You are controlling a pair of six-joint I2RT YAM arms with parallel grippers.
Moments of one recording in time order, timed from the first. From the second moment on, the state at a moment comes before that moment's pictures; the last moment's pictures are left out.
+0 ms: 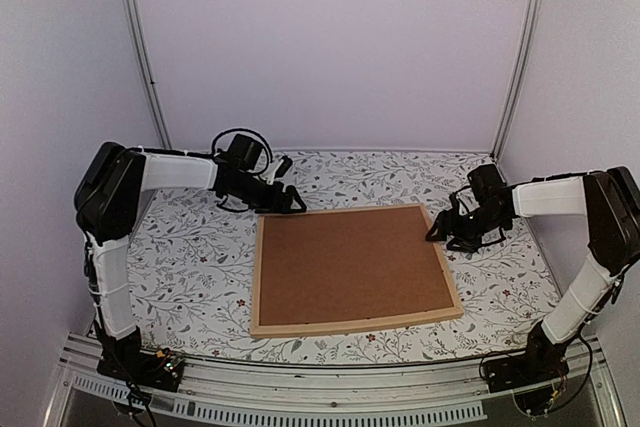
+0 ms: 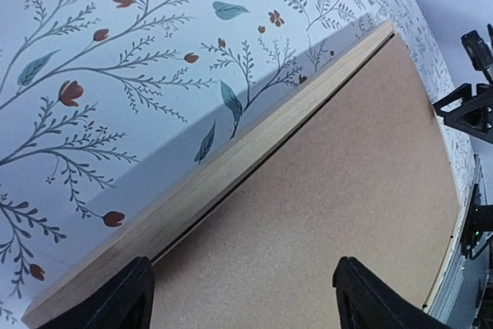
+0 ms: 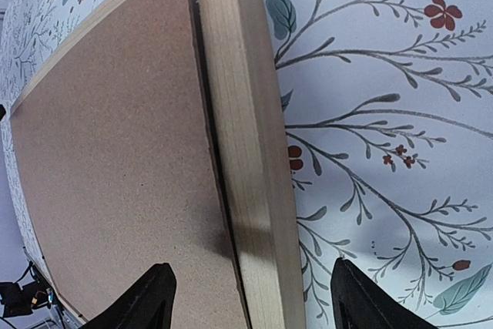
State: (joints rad) left arm -0.47 2.03 1.39 -0.26 0.47 -0.22; right arm 0.25 1.65 0.89 -0.35 -0.37 0.46
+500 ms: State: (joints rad) left arm -0.48 2.13 1.47 -0.27 0.50 -0.17; right arm 0.25 1.65 0.85 -0.31 -0.39 0.43
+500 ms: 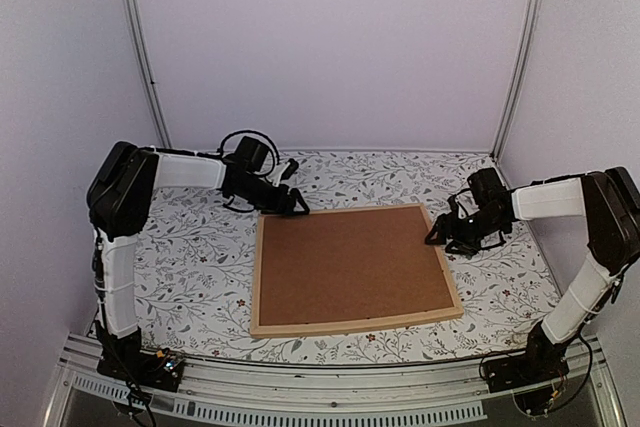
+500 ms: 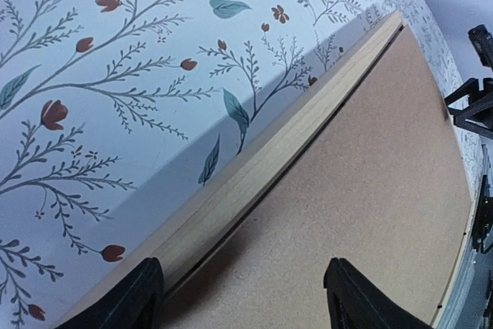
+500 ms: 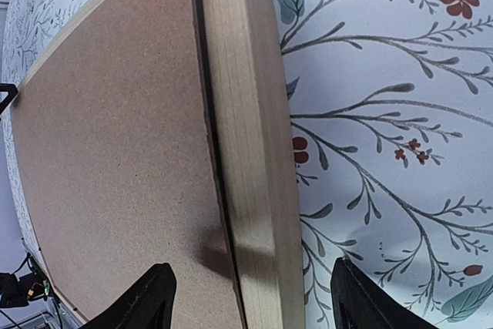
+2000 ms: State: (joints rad) left arm -0.65 2.15 1.66 -0.84 0.12 0.13; right arm 0.23 1.85 1.00 -0.25 -0.60 0.39
